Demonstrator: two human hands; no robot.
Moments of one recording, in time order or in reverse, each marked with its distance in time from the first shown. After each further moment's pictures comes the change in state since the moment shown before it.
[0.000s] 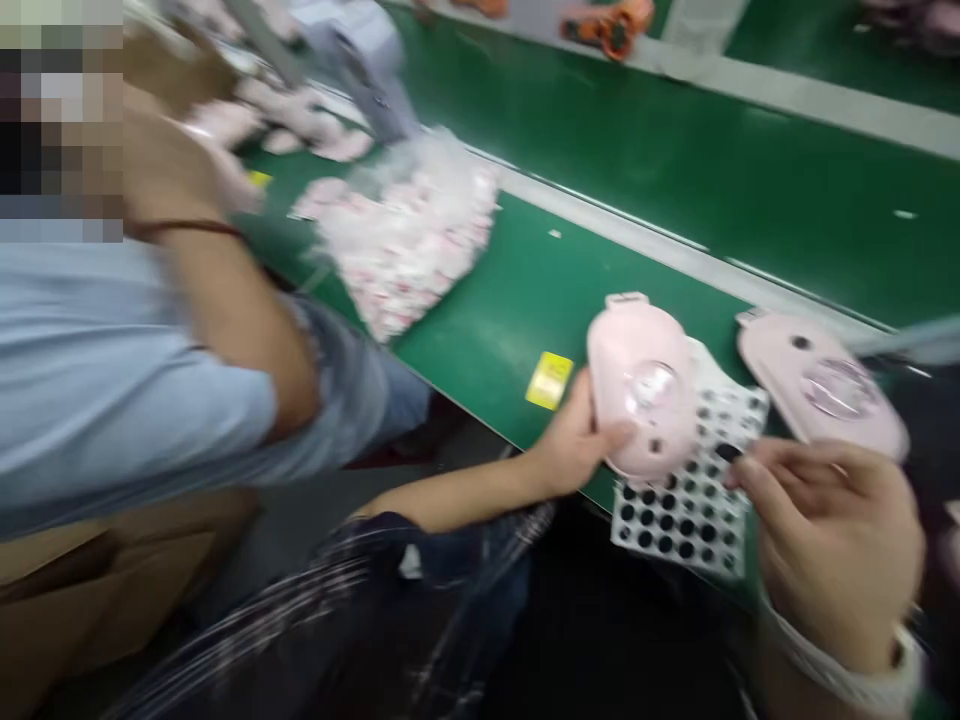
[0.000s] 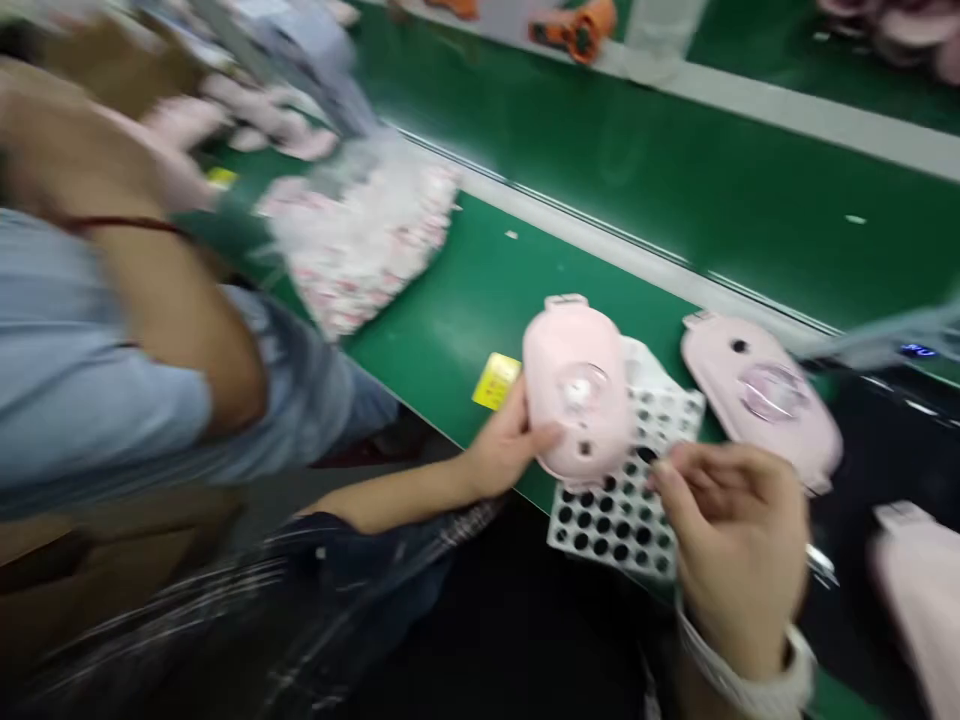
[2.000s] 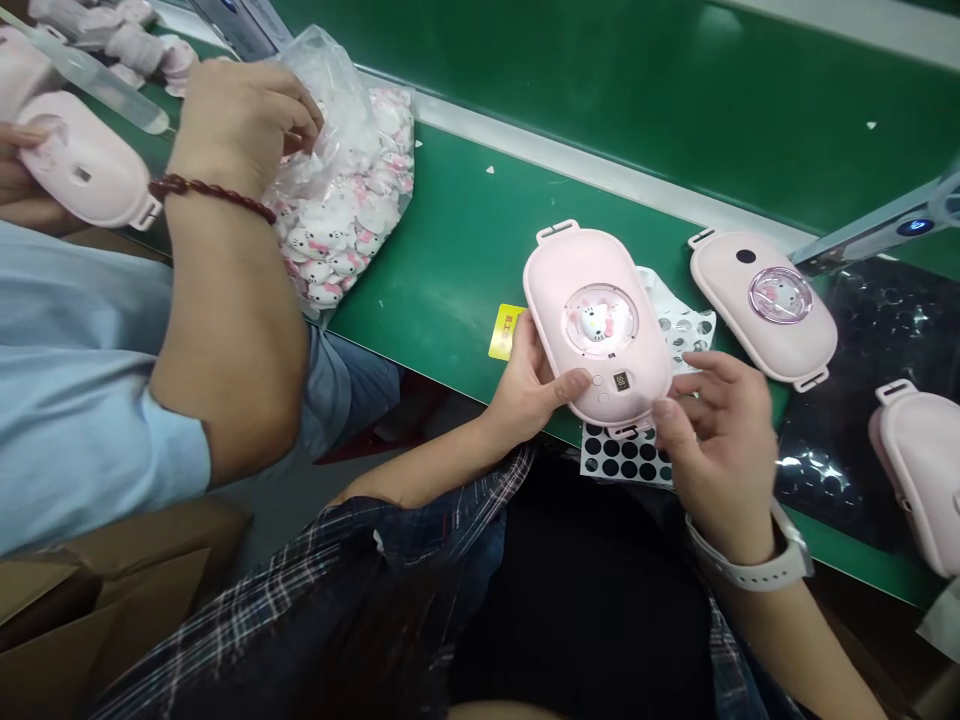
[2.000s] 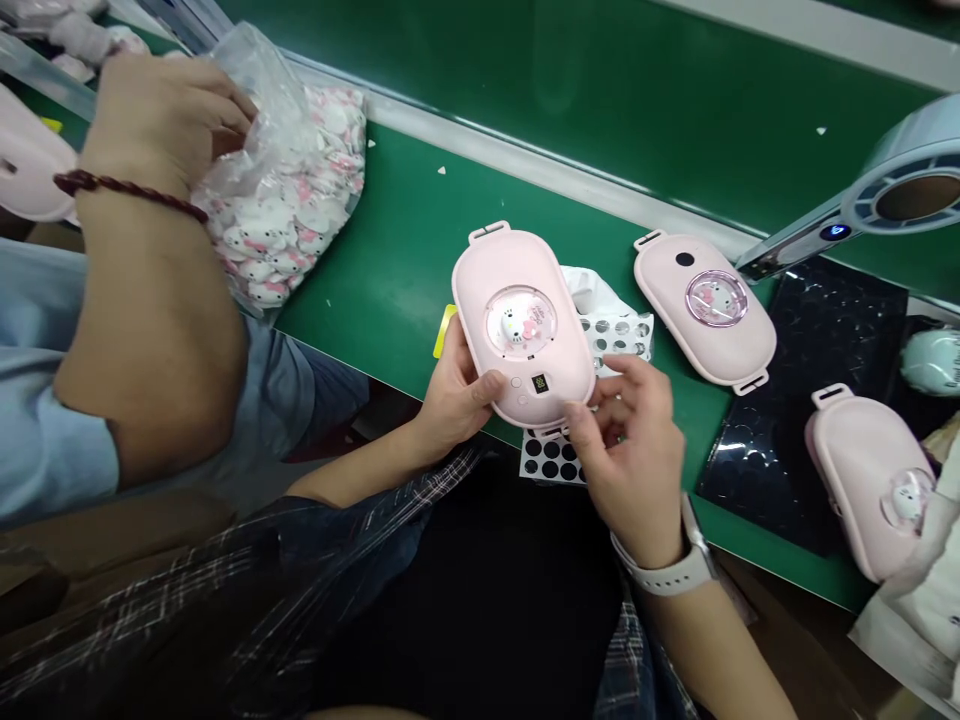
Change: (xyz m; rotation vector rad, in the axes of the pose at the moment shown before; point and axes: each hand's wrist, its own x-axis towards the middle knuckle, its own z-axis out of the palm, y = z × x) left_hand 0.000 -0.007 -0.003 -0.218 -0.011 0.112; right_hand -0.025 -0.001 0.016 -0.198 -0.122 -0.103
